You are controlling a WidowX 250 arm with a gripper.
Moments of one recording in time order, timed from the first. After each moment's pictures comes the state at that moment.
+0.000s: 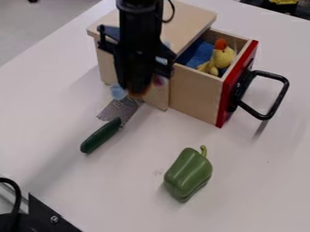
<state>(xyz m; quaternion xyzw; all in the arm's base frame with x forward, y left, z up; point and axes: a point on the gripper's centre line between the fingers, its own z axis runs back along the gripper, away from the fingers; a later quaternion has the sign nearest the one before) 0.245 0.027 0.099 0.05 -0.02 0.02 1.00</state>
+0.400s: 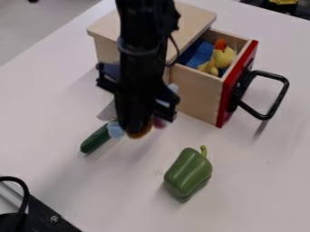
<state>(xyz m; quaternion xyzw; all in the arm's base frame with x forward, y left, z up) 0.206 0.004 0.074 0.04 0.02 0.01 1.00</state>
